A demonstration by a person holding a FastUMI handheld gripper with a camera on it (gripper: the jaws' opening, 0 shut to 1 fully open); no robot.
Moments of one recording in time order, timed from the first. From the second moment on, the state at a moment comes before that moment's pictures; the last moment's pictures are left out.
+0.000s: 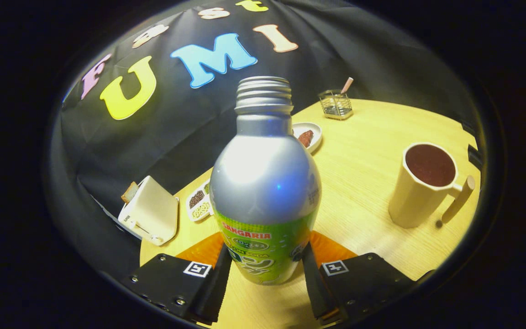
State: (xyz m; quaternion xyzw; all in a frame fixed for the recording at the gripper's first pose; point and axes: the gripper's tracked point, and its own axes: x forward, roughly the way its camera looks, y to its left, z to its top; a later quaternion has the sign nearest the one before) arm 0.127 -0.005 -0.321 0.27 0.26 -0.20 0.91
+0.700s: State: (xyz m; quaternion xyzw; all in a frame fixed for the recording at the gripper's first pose) arm 0.196 -0.021 -0.342 0.10 0.25 -0.22 0.94
